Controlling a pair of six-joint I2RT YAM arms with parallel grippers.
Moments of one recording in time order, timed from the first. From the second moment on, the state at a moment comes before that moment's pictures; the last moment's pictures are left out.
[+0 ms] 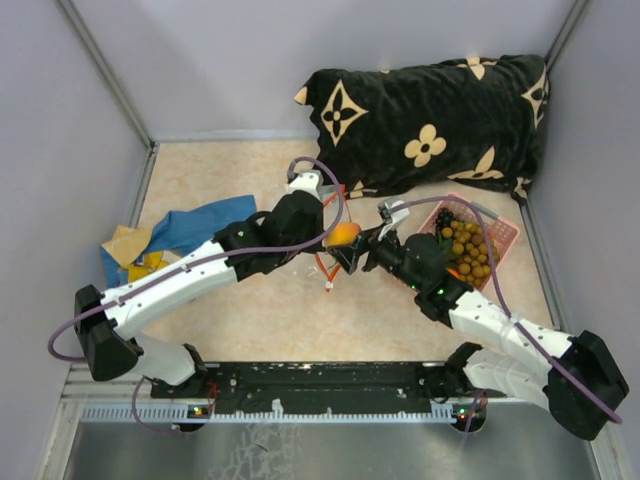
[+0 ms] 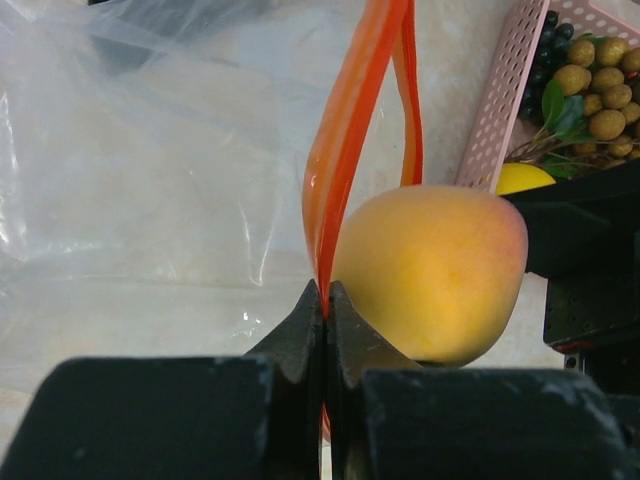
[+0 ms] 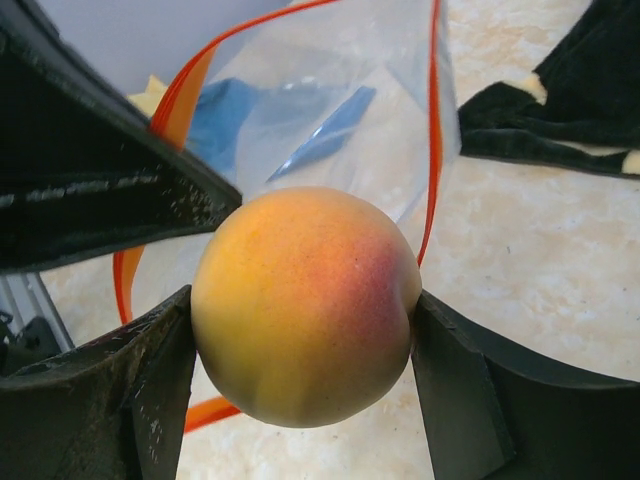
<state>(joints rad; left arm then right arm) -0.99 1.41 1.32 -0.55 -0.42 -0.58 0.72 1.00 0.52 0.40 -0.08 0.37</state>
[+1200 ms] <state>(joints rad) -0.99 1.35 1.16 -0.26 -0.16 -0.58 0.73 0.99 0.47 0.32 -0.07 0.30</state>
